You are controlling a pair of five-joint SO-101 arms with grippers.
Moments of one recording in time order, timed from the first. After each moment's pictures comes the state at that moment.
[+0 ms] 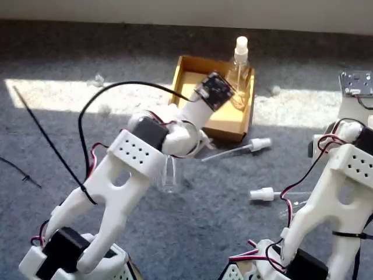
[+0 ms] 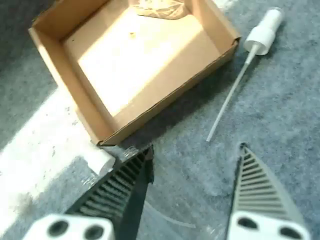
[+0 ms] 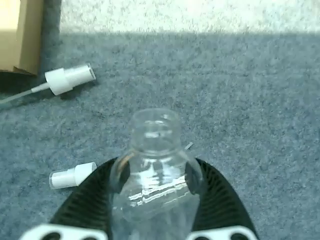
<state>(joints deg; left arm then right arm) 26.1 -15.6 18.3 61.6 -11.5 26.1 -23.4 14.5 80.2 29.5</state>
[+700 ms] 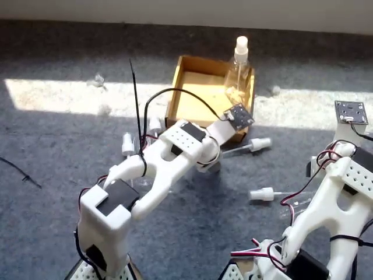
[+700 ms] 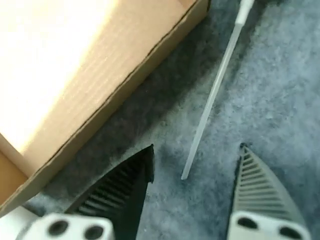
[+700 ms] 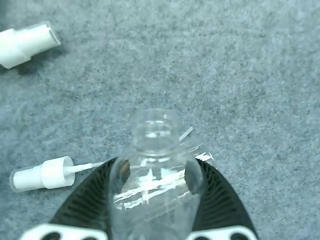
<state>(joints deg) 31.4 19.1 12.1 47.3 -14.2 31.4 -23.6 31.5 66.6 32.4</state>
